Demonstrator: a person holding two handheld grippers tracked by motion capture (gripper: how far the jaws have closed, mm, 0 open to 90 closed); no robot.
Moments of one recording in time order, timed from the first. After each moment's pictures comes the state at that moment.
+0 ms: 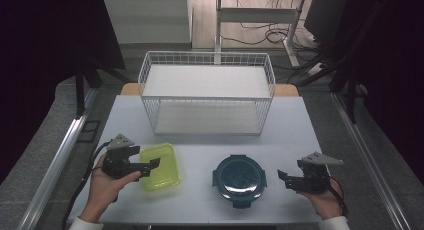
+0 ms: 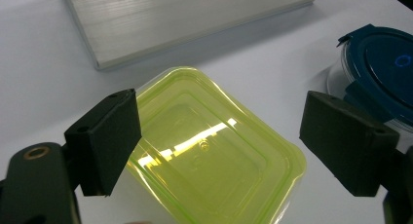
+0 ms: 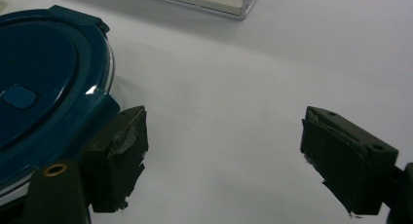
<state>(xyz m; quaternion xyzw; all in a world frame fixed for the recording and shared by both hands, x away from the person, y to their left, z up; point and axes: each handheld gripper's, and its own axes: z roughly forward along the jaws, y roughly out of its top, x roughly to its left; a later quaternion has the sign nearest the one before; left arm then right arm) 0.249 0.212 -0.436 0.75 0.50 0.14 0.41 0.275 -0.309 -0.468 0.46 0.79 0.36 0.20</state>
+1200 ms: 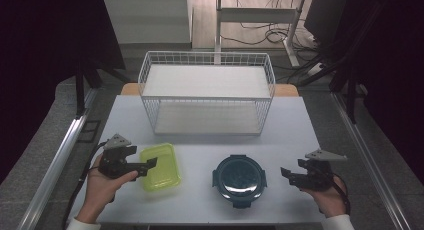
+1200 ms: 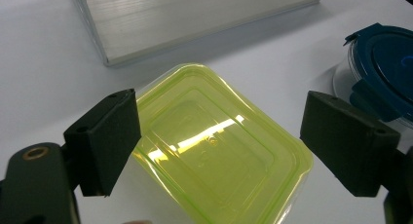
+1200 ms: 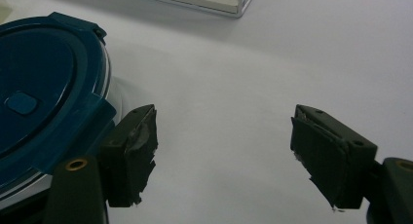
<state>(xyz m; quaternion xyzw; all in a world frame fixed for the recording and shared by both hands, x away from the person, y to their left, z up) 0.248 0.217 -0.435 0.75 0.50 0.14 0.40 0.281 -0.317 -0.461 0.47 0.79 0.36 0.17</state>
